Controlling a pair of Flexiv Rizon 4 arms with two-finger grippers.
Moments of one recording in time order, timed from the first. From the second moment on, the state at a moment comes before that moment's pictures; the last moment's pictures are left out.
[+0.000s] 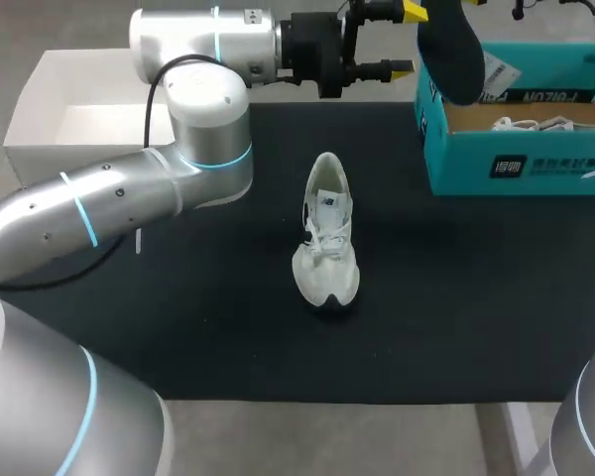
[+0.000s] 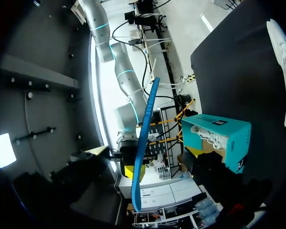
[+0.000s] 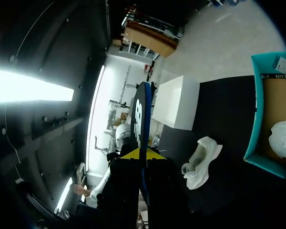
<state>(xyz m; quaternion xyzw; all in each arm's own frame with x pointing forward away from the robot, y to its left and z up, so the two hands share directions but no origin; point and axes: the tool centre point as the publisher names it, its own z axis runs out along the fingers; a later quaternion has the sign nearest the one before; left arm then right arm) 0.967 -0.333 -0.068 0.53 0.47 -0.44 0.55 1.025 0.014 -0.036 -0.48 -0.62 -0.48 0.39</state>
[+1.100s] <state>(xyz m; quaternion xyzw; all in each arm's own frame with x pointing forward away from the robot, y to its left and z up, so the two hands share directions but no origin) 0.962 -0.352 -0.080 0.54 0.46 -0.44 0.55 1.028 0.031 -0.042 -0.47 -0.60 -0.51 0.40</state>
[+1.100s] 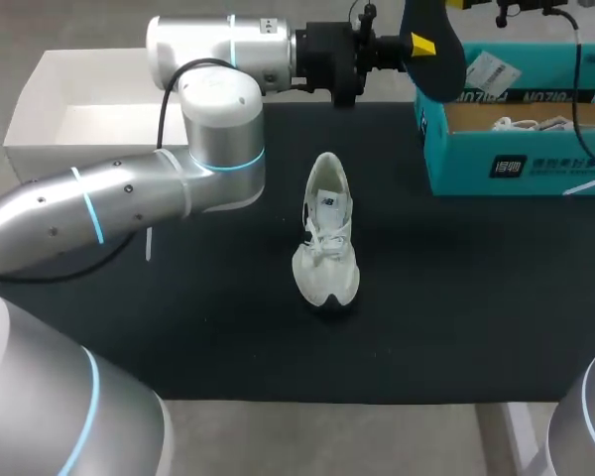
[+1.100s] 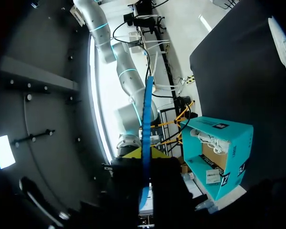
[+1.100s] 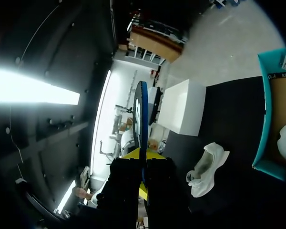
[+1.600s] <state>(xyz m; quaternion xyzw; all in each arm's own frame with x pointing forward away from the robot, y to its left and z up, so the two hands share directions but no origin) 0.968 -0.333 -0.075 0.54 0.46 -0.45 0.55 1.013 0.029 -0.029 -0.42 -0.63 -0.56 0.34</state>
